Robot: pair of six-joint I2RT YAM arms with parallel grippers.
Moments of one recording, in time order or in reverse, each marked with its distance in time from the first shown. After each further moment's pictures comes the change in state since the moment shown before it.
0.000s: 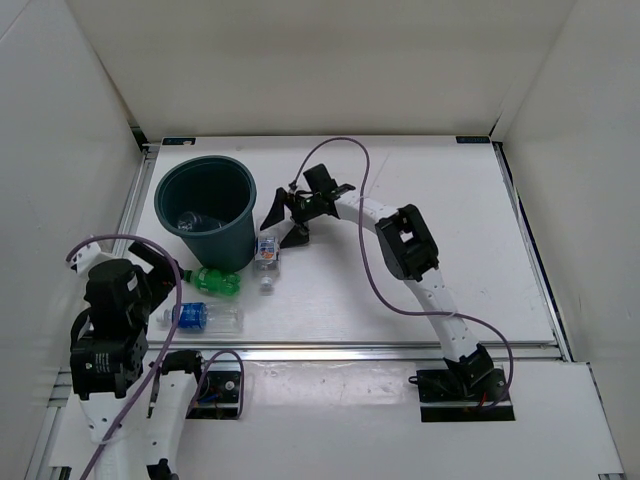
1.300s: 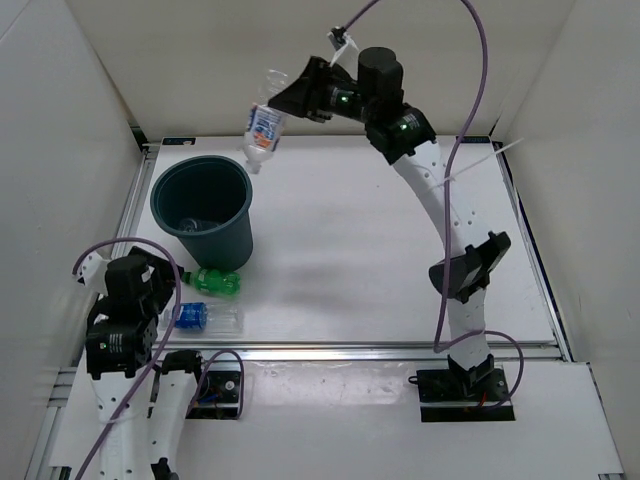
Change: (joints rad) left arm 0.000 0.000 -0.144 0.025 -0.089 -0.212; right arm -0.055 -0.505 0.405 -0.186 0.426 -0.214
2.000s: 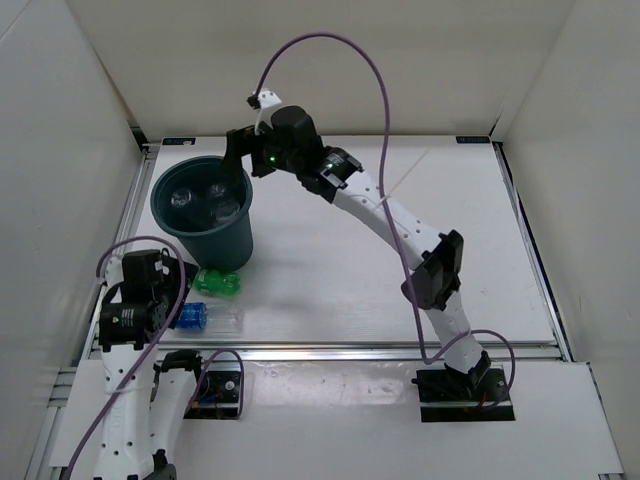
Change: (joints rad) left arm 0.000 0.107 -0.073 -0.015 0.167 -0.190; right arm 0.315 0.128 -0.057 0.066 0.376 -0.394
